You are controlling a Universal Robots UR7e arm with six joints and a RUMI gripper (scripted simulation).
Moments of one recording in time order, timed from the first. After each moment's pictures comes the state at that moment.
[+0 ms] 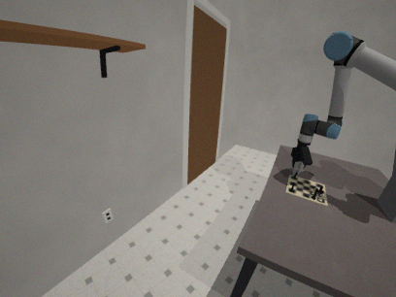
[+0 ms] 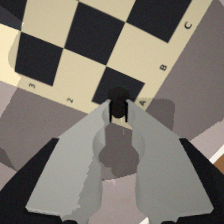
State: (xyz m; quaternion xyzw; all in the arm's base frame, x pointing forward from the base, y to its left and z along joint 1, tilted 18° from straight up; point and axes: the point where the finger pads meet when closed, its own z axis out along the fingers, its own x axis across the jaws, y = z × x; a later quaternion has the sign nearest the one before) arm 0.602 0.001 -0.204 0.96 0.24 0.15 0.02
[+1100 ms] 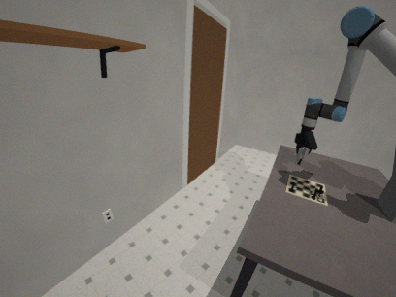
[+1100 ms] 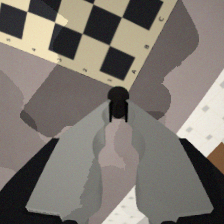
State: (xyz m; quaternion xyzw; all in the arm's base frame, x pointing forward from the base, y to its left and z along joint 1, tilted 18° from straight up) arm 0.575 -0.003 -0.118 0.96 0.24 0.15 0.02
